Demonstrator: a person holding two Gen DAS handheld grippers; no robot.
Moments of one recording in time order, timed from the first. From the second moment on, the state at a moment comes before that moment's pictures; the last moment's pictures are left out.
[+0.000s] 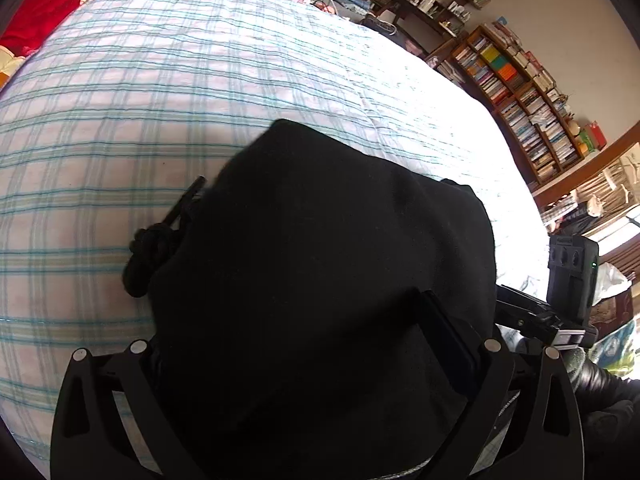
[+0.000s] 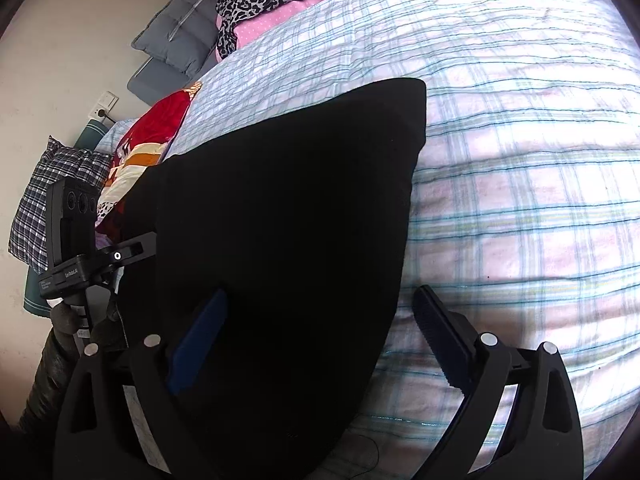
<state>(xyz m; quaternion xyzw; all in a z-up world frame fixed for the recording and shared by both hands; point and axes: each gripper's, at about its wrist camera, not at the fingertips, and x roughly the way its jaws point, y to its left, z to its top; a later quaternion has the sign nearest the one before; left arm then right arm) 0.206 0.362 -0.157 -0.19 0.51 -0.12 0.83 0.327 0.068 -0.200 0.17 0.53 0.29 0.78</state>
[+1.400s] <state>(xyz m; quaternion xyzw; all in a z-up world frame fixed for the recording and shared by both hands) 0.201 0.355 -0.167 -0.26 0.48 -0.13 0.83 0.375 0.054 -0.209 0.22 0.54 0.37 0.72</state>
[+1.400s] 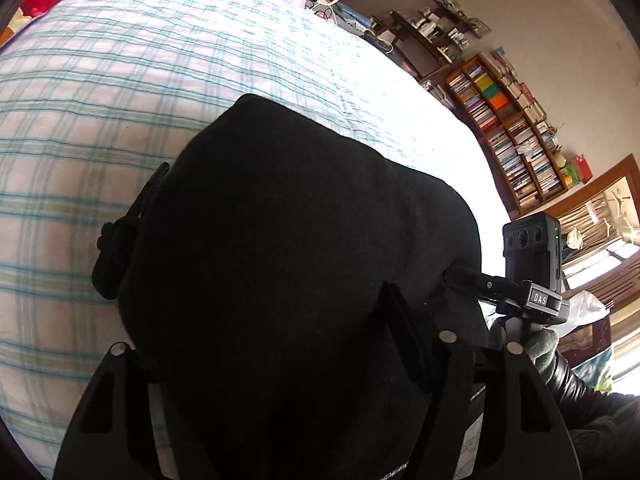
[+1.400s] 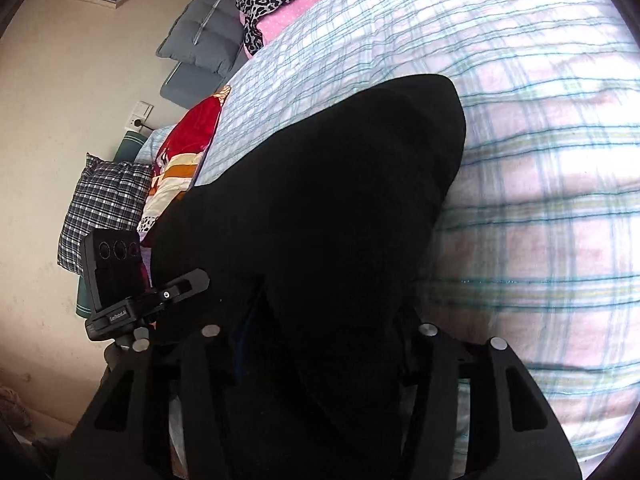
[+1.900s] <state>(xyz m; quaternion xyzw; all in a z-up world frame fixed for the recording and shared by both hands) 0.226 0.337 -0.121 -0.28 0.41 -0.18 0.85 0.422 0.031 -0.102 0.13 0.43 0.38 0.81</state>
